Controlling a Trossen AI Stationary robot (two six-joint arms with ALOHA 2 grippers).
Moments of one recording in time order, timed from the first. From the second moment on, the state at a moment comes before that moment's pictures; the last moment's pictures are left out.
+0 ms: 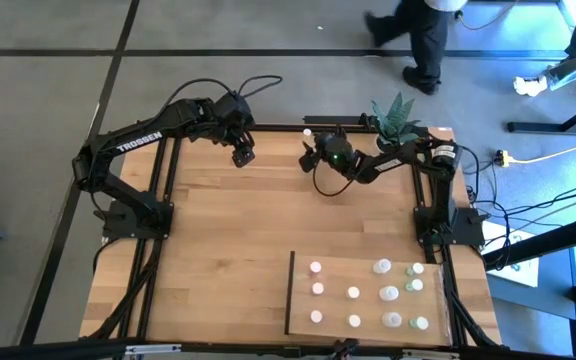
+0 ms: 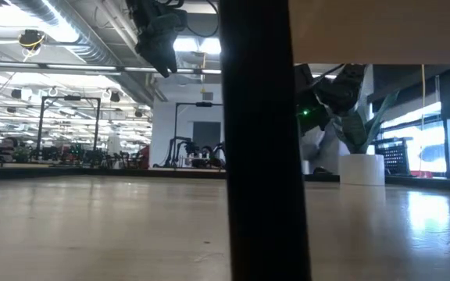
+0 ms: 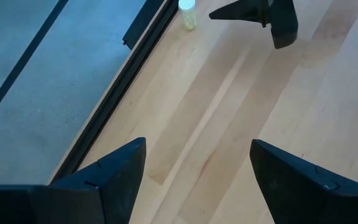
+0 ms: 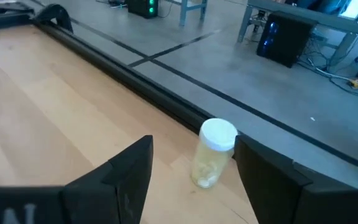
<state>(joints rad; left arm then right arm) 0.47 1.44 1.48 -1.03 -0.16 -0.02 -0.44 1.95 0.81 0.80 0.42 0.07</state>
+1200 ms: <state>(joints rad) 0.47 1.44 1.48 -1.04 -0.16 -0.02 -0.53 1.95 0.85 0.68 0.25 0.07</state>
